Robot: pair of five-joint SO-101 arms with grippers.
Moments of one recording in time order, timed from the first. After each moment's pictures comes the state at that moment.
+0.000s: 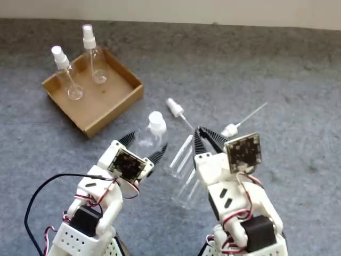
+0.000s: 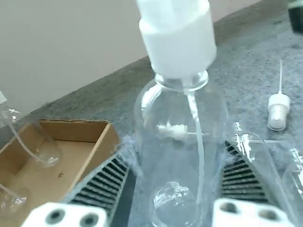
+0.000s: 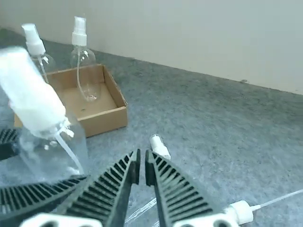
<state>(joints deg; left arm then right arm) 20.1 -104.0 95.9 31.3 -9.0 -23.0 -93.9 71.3 47.5 3.3</state>
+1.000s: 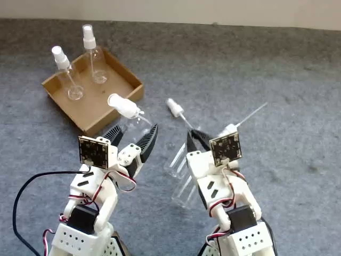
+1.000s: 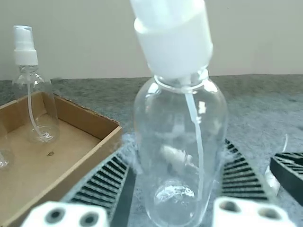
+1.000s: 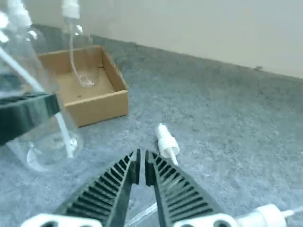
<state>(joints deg) 14.1 -104.0 95.9 24.5 12.5 -25.4 -93.3 90.9 25.2 3.3</state>
